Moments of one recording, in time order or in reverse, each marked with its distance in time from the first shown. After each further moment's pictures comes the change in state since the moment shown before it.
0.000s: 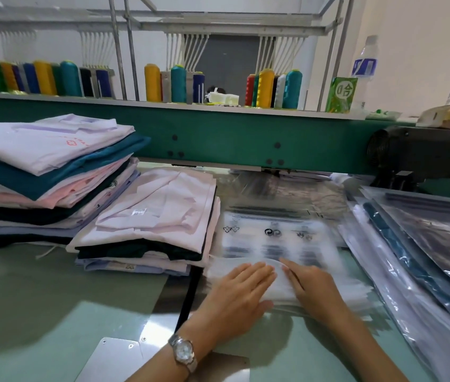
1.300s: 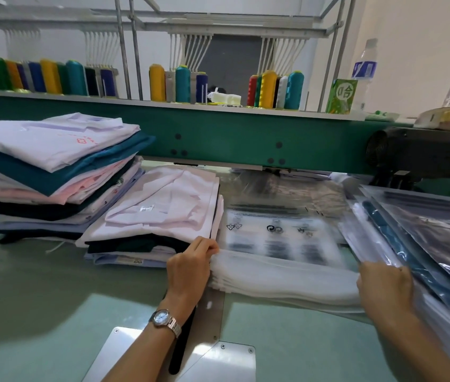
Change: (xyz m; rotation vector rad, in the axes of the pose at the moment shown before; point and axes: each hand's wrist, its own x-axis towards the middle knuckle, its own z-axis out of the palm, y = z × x) left_hand -0.026 -0.056 -0.024 -0.121 0.282 -0.691; right_hand -0.028 0.027 -0.075 -0.890 -0.263 0.546
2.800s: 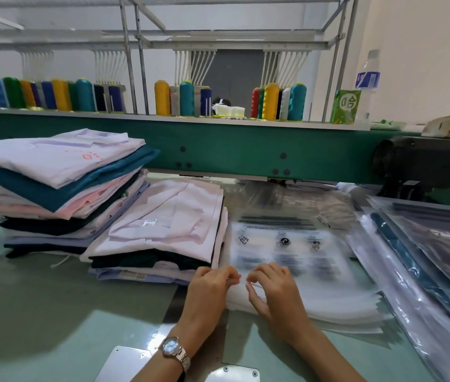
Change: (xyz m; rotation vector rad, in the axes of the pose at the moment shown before) left_hand -0.015 0.019 0.011 -0.120 -0.166 0.123; right_hand -0.027 -0.140 -0.028 0.986 0.608 -0.730
